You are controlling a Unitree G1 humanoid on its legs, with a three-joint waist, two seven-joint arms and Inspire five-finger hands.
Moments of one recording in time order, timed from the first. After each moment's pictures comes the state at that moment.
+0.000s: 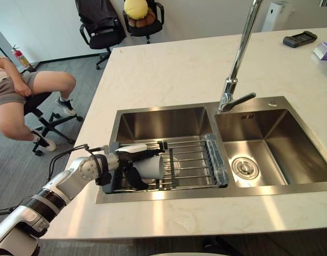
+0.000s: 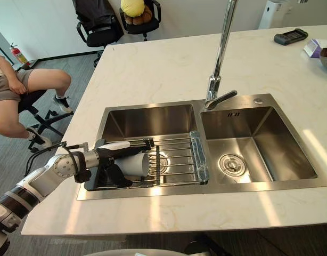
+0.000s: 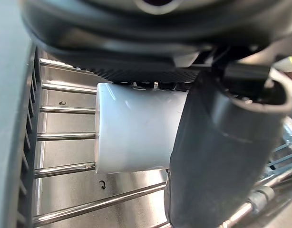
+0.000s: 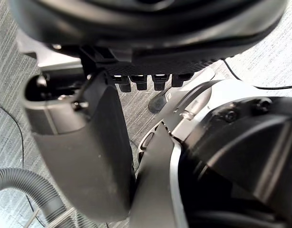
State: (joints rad) left arm -0.41 0.87 -0.60 0.21 0.10 -0.16 -0.51; right arm 0.29 -0.22 0.04 0.88 0.87 0.14 -0.08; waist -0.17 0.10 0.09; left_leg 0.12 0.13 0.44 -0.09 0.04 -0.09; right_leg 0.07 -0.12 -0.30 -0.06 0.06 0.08
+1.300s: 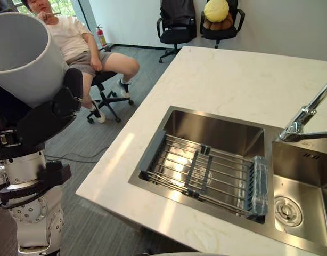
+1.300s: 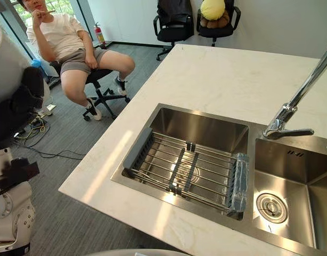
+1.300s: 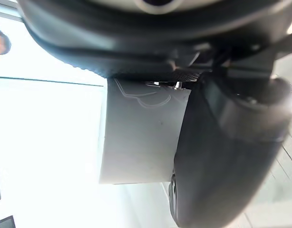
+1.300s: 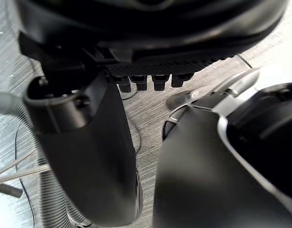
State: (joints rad) left arm 0.13 0.38 0.34 -0.55 -0.41 -0.38 0.13; right arm 0.32 -0.13 -0.15 0.94 0.67 0.10 -0.08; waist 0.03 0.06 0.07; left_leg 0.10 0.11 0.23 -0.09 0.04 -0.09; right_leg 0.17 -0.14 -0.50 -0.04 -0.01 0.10
